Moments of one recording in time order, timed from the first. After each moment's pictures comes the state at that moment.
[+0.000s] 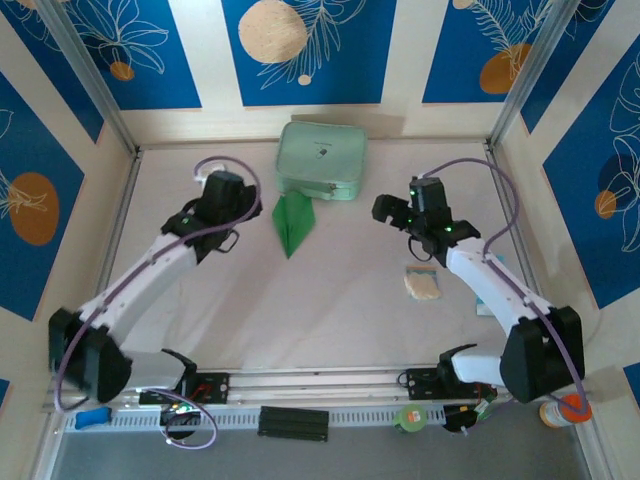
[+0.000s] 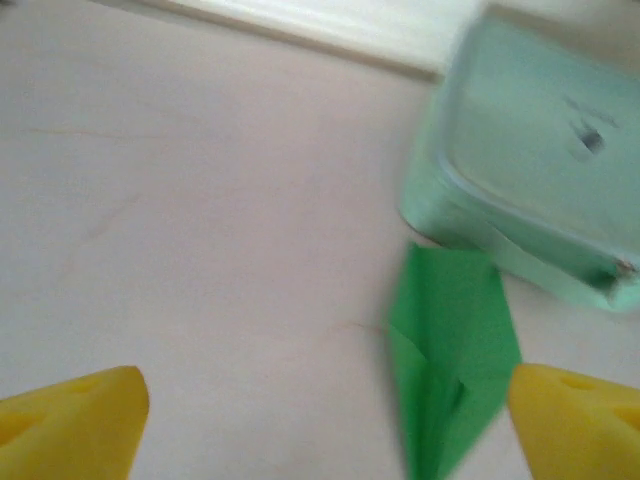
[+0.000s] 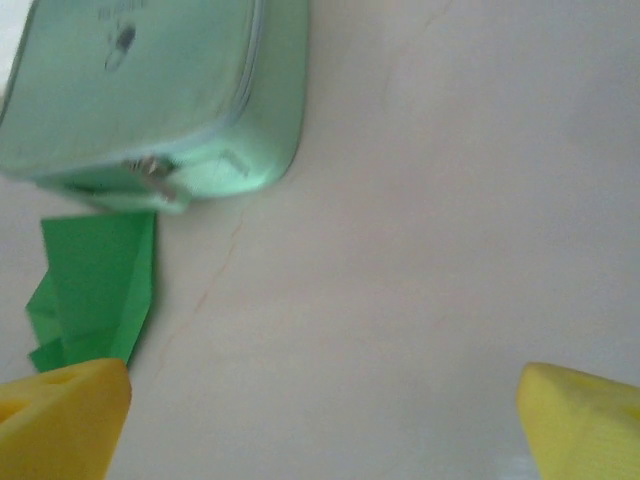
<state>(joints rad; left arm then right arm) -0.47 1.27 1.07 -0.49 -0.47 -0.56 0.30 1.25 0.93 -0.37 0.11 0.52</state>
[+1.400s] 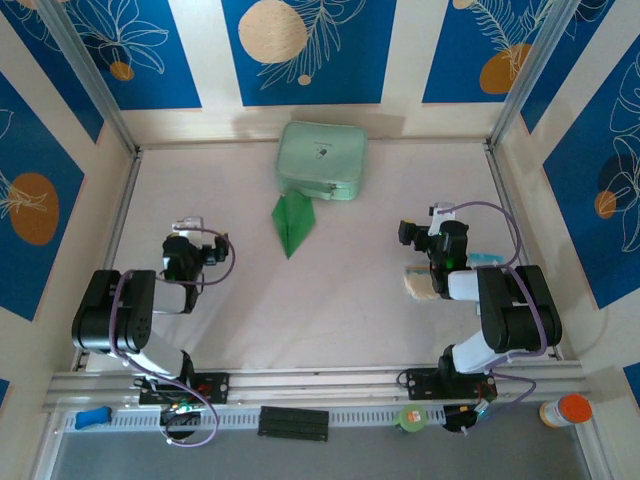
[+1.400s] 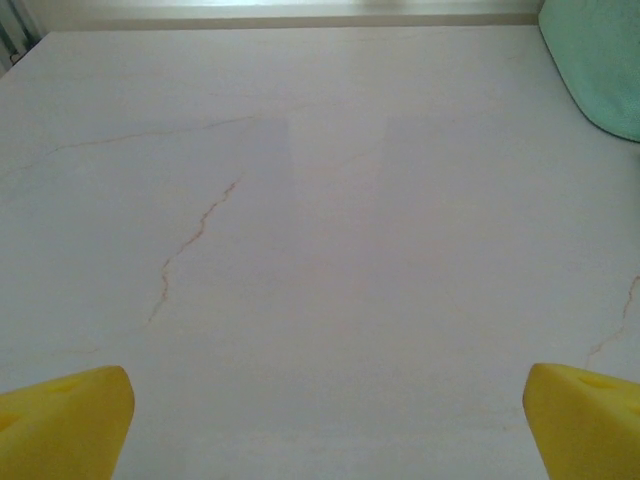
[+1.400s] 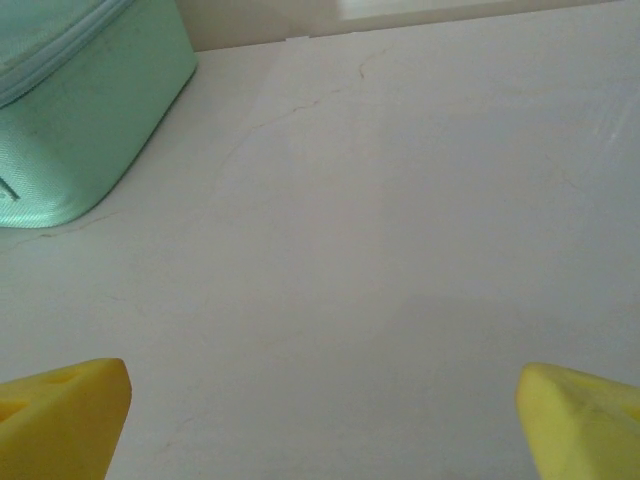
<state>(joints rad) -0.02 1.56 0.32 0.87 -0.01 -0.01 0.03 1.52 0.40 0.71 -0.03 0.11</state>
